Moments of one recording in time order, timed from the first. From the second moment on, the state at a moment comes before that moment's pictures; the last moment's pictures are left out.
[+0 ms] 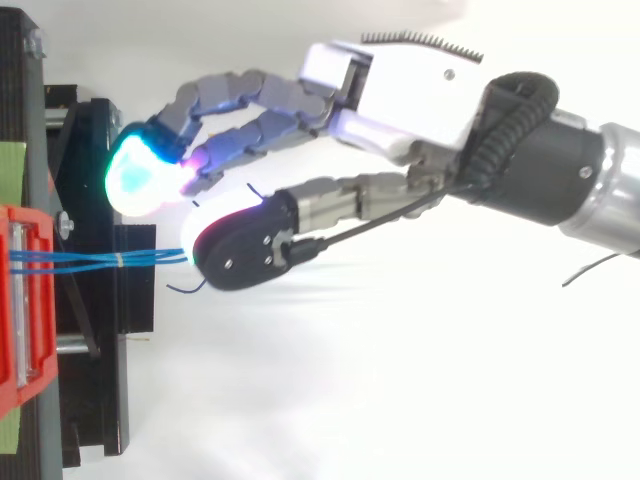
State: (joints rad) arm 0.14 -2.29 -1.21 -2.82 -1.18 -0.15
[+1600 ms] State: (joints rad) arm 0.13 -2.34 -1.16 -2.77 -1.33 0.00
